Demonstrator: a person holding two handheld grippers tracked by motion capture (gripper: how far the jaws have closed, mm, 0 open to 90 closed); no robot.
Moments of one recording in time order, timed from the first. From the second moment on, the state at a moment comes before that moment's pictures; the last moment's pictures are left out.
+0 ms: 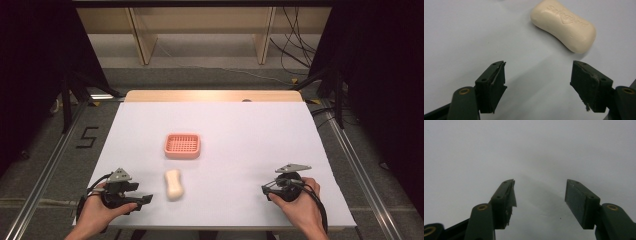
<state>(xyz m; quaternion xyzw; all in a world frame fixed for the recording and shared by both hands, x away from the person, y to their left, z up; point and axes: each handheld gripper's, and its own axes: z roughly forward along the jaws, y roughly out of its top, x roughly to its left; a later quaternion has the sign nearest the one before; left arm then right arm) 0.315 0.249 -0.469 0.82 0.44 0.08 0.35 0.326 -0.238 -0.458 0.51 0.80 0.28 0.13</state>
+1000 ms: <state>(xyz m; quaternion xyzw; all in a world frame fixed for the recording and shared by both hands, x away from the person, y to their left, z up) 0.369 0.183 -0.446 0.83 0.52 0.02 0.23 0.327 -0.233 -0.452 0.55 0.79 0.25 0.12</state>
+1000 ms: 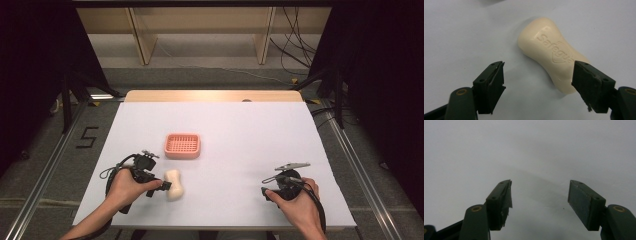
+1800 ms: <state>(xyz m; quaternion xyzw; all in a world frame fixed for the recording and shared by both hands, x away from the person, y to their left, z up) 0.393 0.150 -0.447 0.83 0.53 0.00 0.18 0.327 -0.233 -0.456 0.54 0.80 0.23 0.11</state>
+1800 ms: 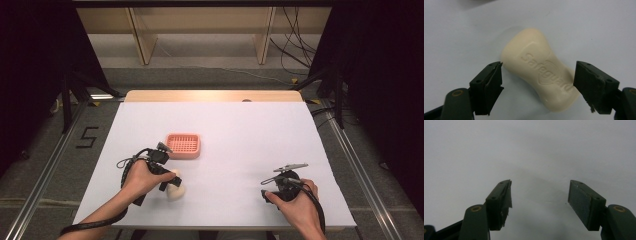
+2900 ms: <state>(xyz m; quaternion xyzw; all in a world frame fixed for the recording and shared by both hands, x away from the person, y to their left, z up) 0.404 0.146 -0.458 0.84 0.53 -0.03 0.11 0.327 -0.231 -0.462 0.55 0.80 0.22 0.08</state>
